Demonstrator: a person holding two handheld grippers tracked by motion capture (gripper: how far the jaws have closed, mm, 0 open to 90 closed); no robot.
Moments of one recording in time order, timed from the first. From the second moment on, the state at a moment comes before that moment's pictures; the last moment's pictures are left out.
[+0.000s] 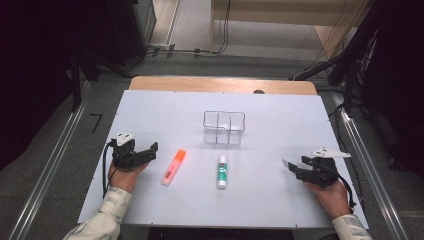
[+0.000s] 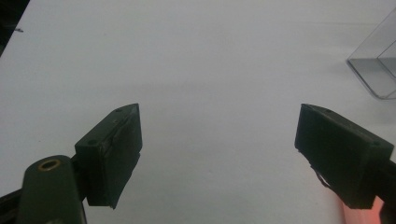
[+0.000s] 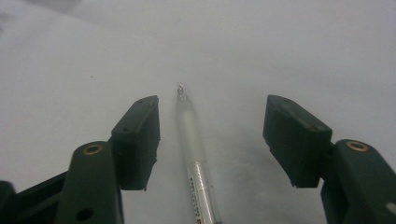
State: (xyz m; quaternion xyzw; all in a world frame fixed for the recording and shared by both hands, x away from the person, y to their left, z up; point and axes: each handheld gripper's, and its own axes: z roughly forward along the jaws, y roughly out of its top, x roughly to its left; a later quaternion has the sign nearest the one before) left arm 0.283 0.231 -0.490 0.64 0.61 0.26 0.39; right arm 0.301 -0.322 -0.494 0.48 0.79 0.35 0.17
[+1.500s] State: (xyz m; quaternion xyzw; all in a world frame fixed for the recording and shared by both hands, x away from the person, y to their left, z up) left arm 0.284 0.230 -0.491 0.64 0.61 0.26 0.39; right arm 0.304 -0.308 -0.502 0.45 0.82 0.32 0.18
